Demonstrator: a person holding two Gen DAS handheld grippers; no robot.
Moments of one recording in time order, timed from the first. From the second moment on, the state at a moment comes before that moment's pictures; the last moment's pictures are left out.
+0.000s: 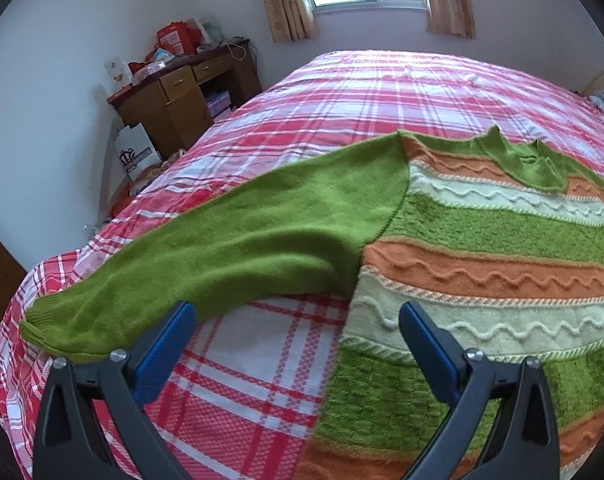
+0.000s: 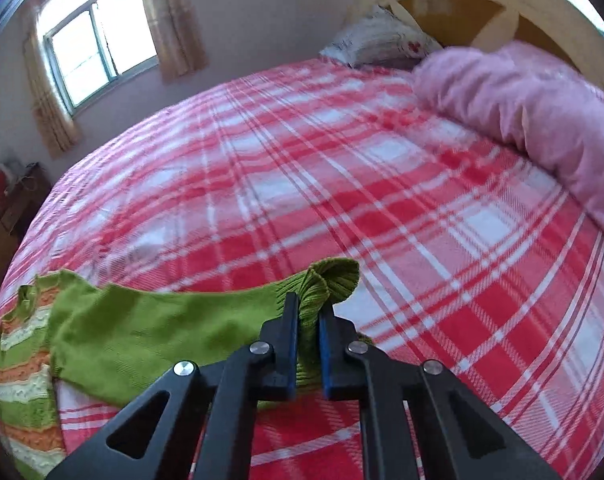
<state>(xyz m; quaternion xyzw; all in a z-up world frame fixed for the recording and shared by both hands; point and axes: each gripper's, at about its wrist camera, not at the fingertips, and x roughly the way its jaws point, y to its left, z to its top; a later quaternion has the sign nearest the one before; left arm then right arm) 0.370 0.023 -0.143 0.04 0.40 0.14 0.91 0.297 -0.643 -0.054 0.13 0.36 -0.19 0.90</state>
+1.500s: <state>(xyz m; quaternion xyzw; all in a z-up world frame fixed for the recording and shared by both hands) 0.346 0.096 -0.163 -0.02 0.38 0.13 0.91 0.389 -0.316 0.129 -0.06 0.27 0.00 0.96</state>
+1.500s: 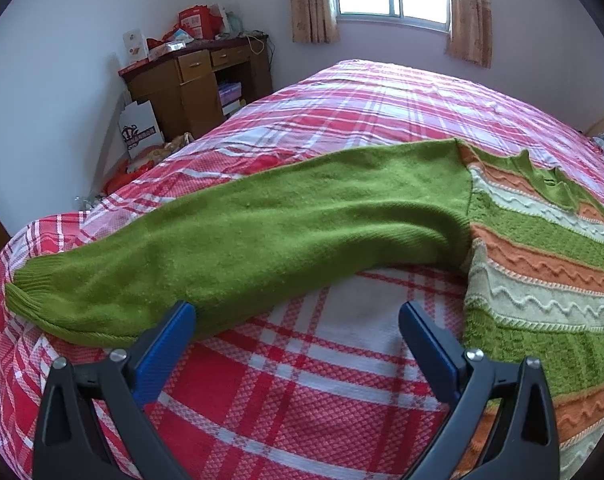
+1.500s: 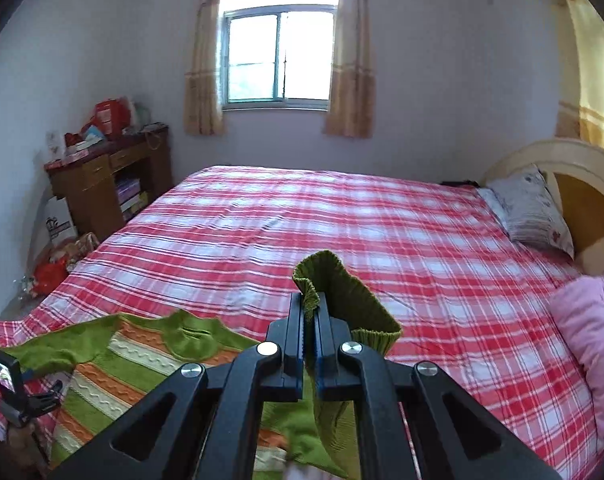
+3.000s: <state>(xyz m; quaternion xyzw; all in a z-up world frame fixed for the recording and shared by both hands) 0.332 0.103 -0.169 -0.04 0.36 0.13 0.92 0.412 -0.076 -0.154 -0.10 0.45 0.21 0.86</state>
